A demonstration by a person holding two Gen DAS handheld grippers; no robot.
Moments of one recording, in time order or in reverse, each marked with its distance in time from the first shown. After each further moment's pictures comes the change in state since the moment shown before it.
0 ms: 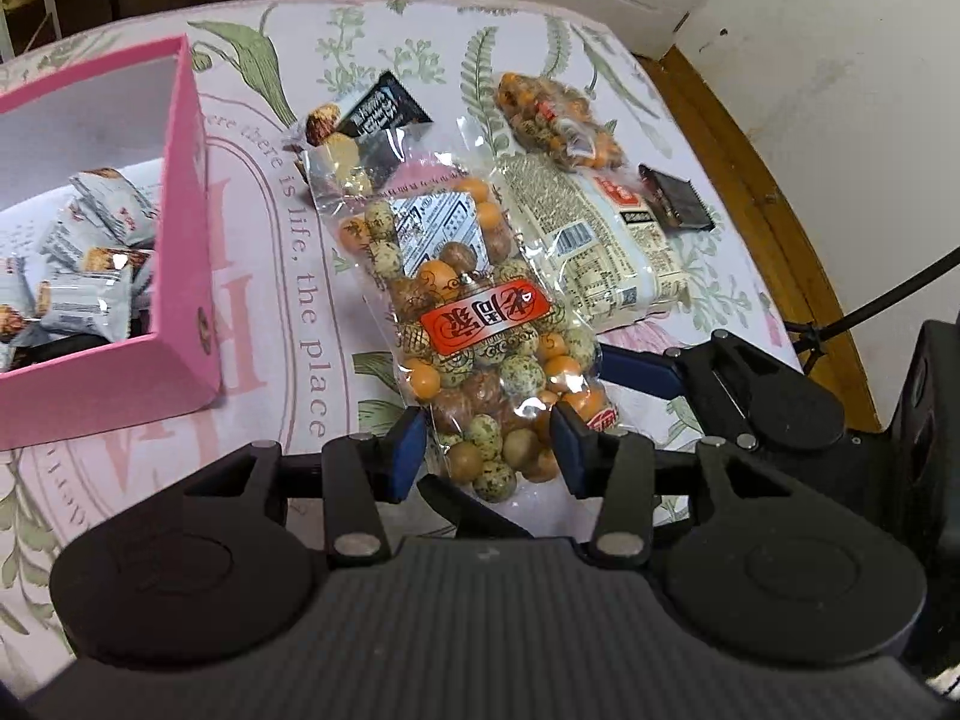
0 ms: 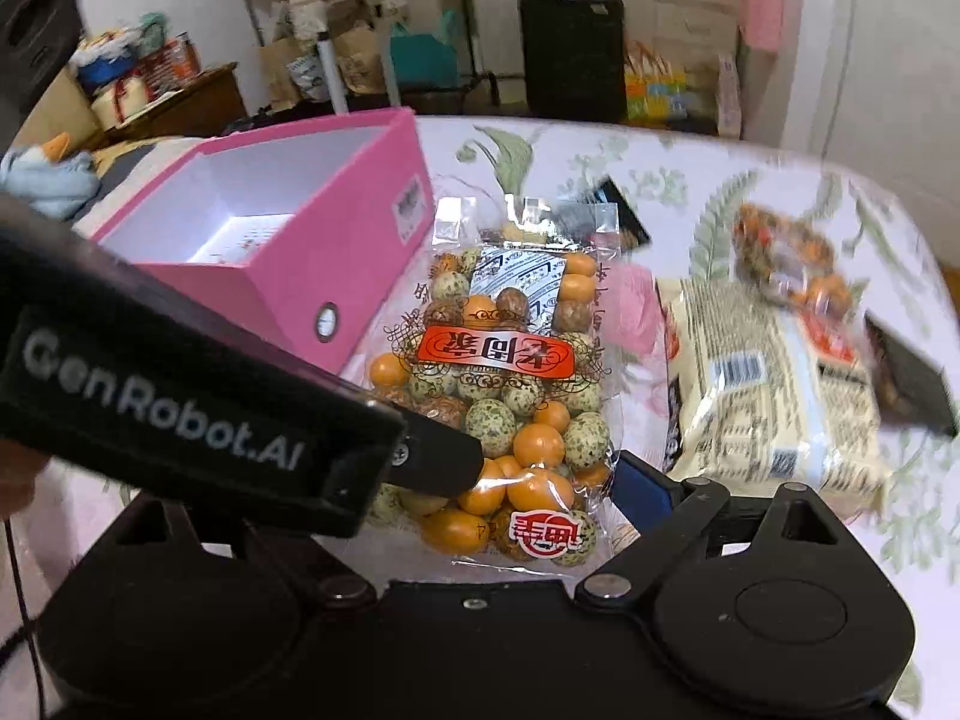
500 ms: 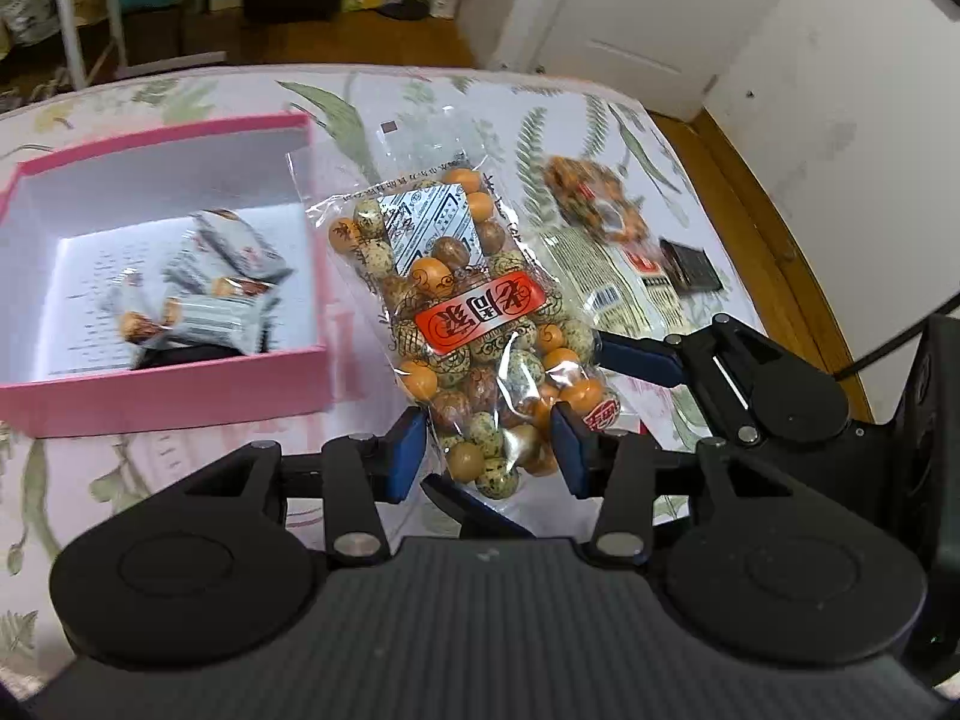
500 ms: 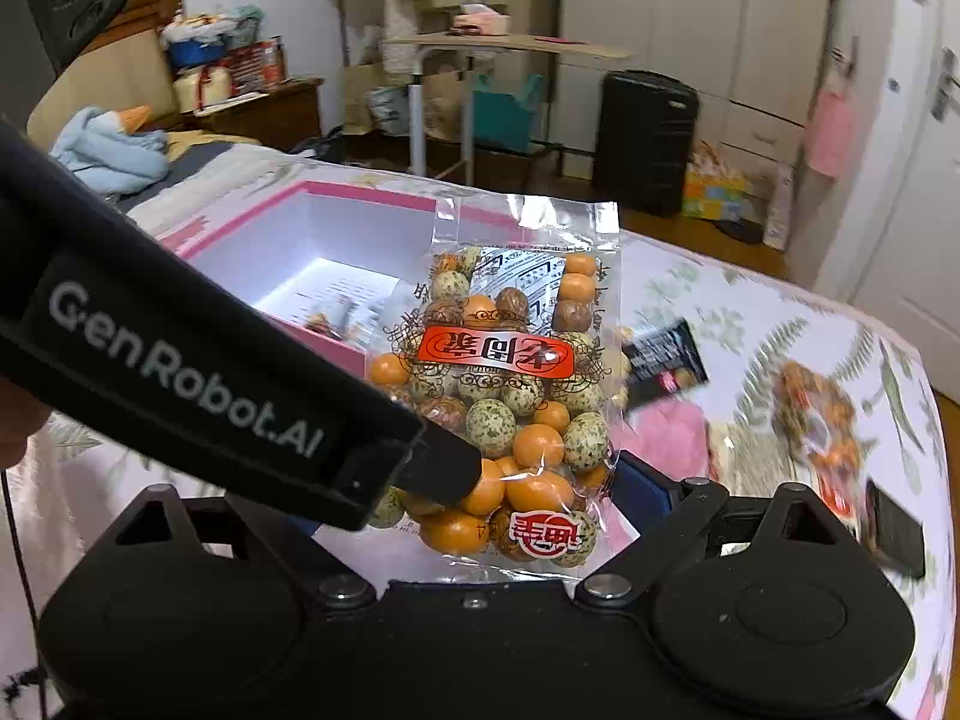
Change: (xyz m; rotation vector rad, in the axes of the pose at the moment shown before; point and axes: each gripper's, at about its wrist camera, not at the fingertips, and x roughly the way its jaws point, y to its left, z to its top) left arm -0.092 0.020 -0.005 -0.057 -0.111 0.067; right arm -0.040 0.061 0.048 -0.176 -0.077 0.045
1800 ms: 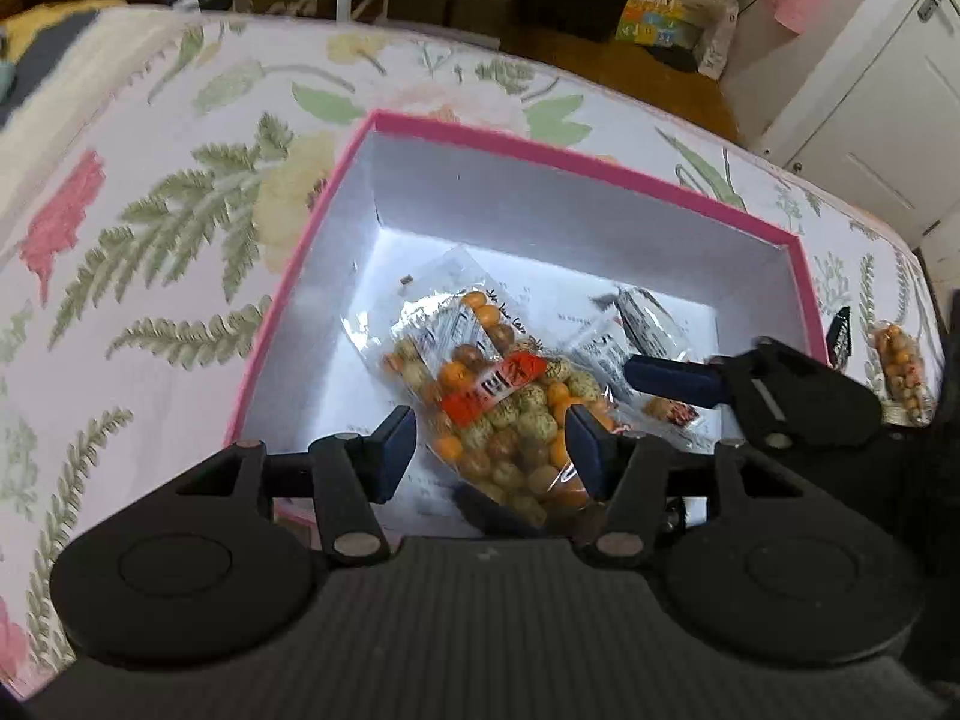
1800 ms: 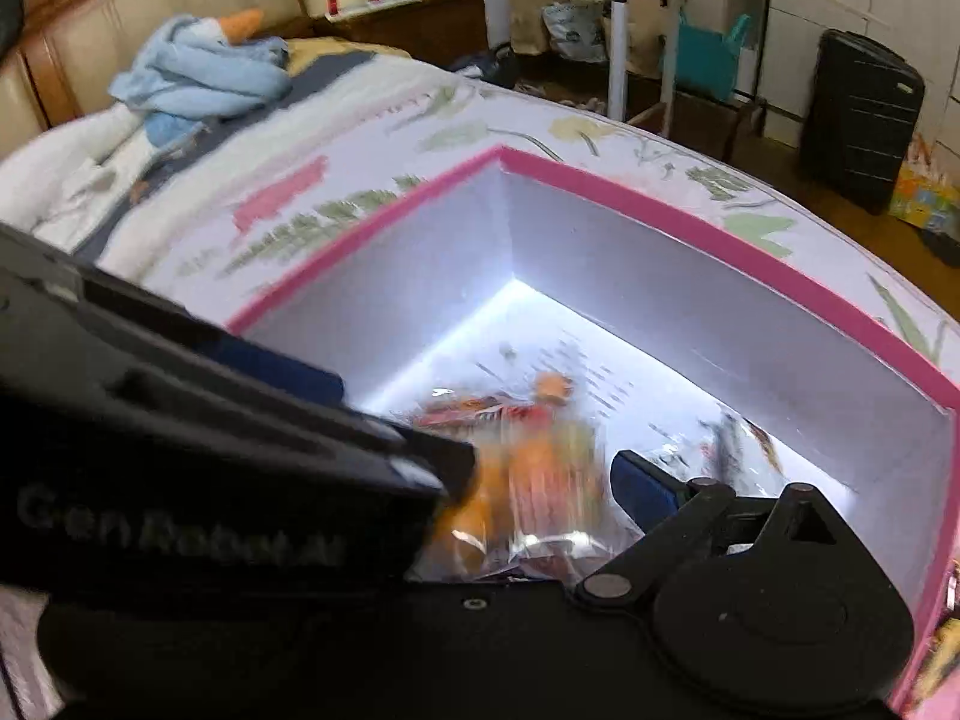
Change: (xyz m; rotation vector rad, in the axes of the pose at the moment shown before) left arm 0.026 0.237 0.037 -0.317 -0.060 0.317; right arm 0.191 0.104 0.107 -0.140 0.158 0.275
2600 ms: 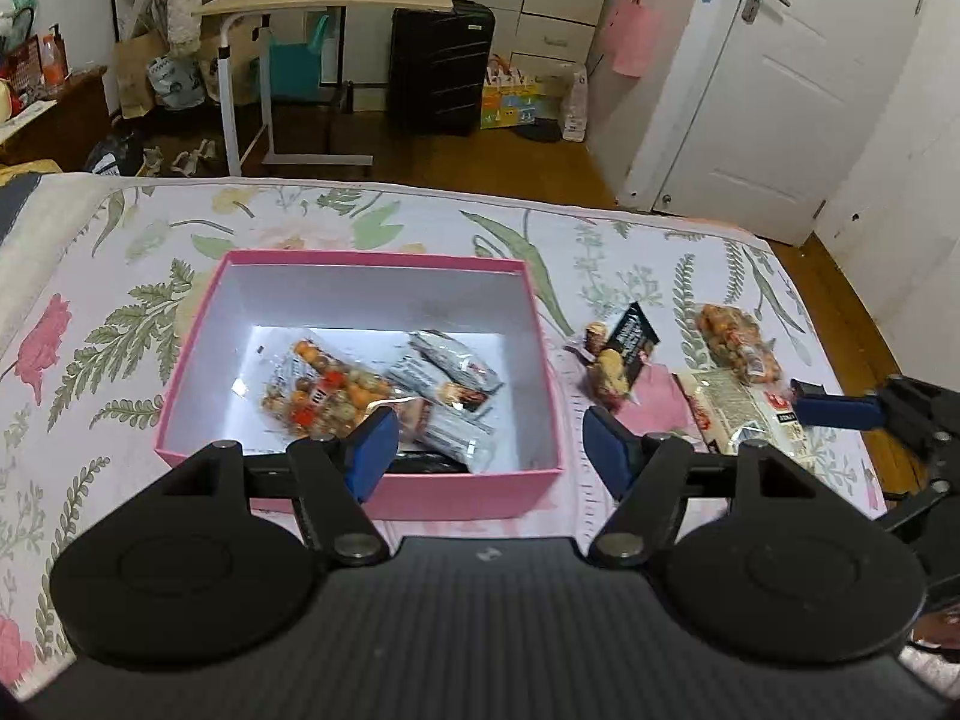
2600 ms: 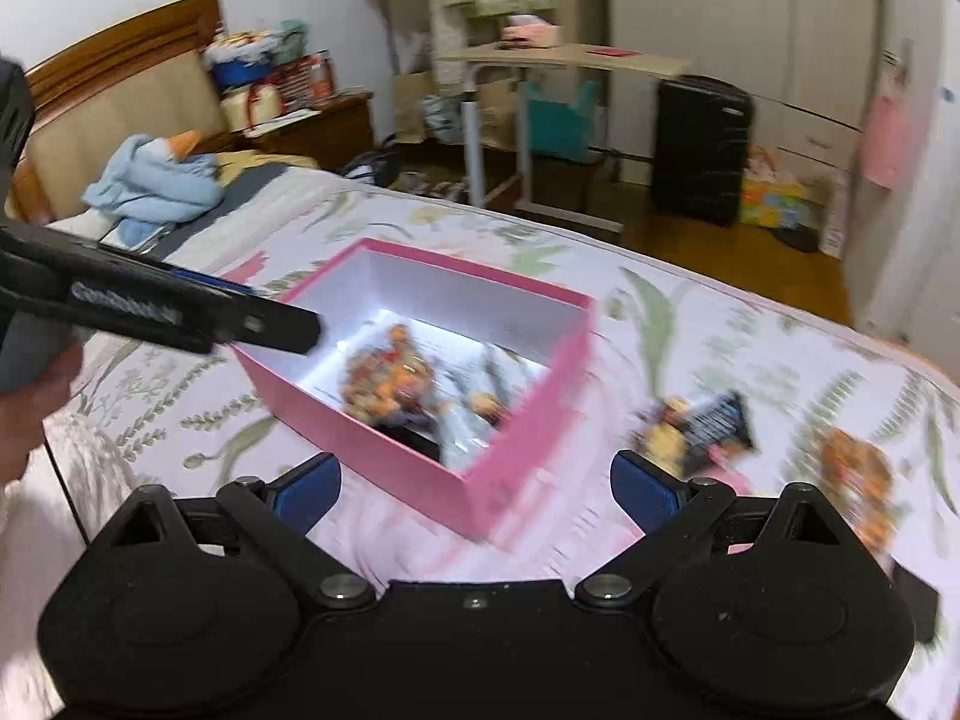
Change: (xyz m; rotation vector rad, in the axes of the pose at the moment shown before) left arm -0.144 -0.114 -0.068 0.216 -0.201 -0.123; right arm -0.236 -0.052 -0.102 0.177 -0.161 -0.176
